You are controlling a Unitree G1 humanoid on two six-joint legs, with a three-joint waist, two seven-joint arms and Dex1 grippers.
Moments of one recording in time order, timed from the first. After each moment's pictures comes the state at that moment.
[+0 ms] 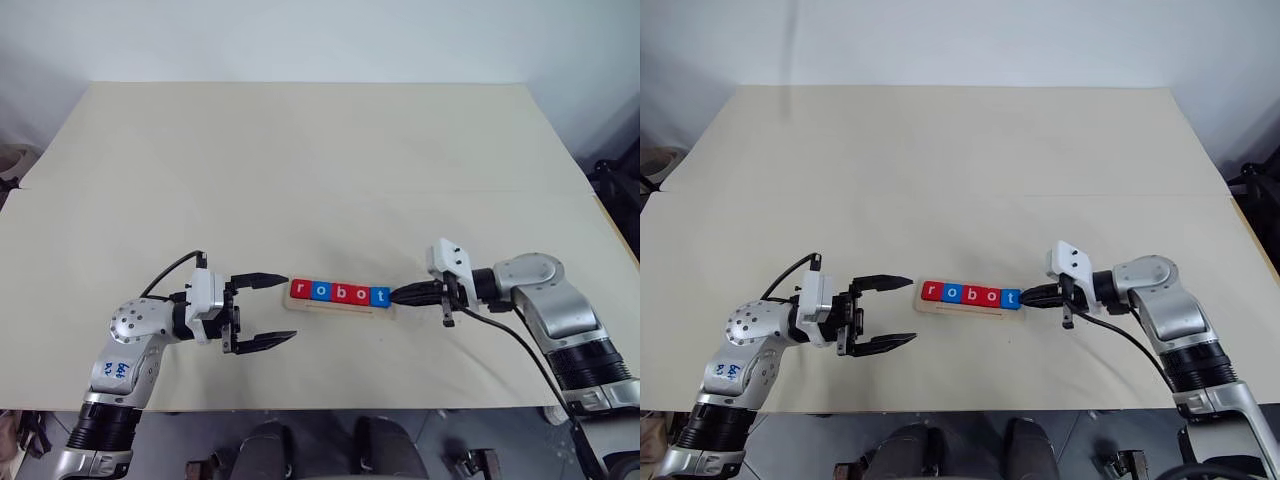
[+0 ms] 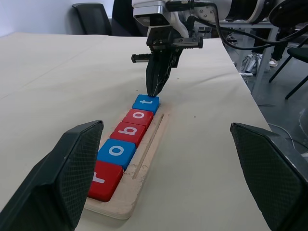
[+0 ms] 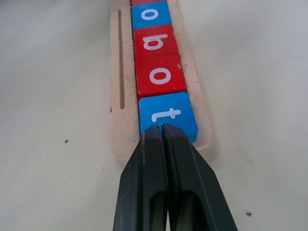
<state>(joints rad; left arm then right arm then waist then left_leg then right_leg) -0.19 0.56 0.02 -0.07 -0.49 0.00 -1.18 -0.50 -0.71 0.16 0.13 0.24 0.30 1.33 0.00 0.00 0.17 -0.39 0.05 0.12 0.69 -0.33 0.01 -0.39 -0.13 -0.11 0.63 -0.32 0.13</state>
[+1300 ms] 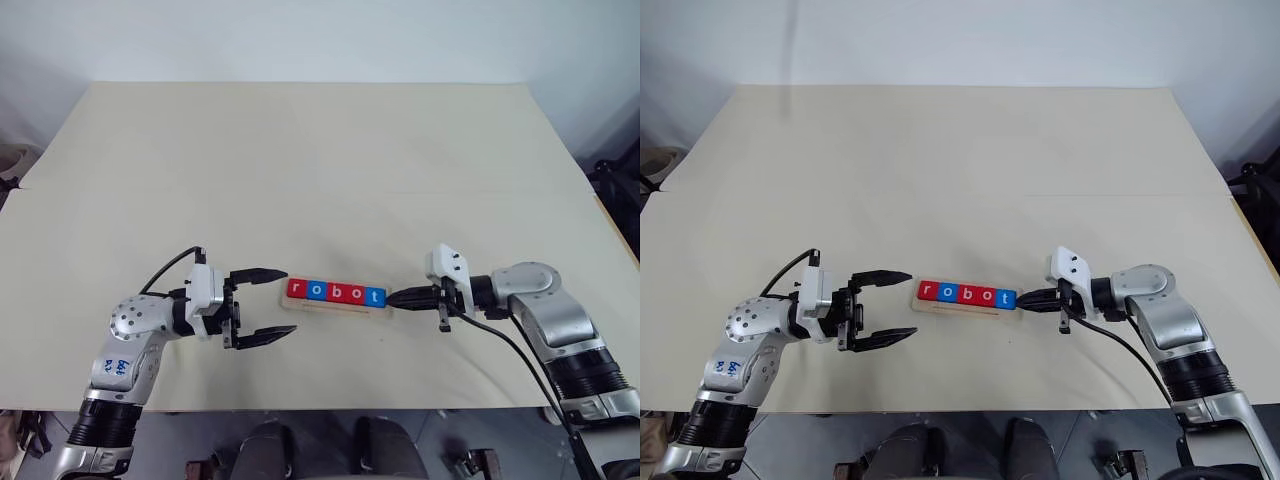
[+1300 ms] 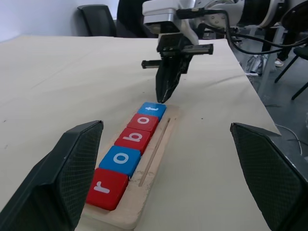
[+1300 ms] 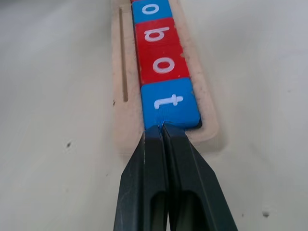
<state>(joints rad) -0.19 0.56 0.03 -0.07 -0.49 0.01 -1.16 -0.42 -0.72 0.11 0.08 0.28 0.28 1.30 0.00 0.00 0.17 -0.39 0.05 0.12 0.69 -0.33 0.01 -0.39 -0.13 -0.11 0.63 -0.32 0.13</state>
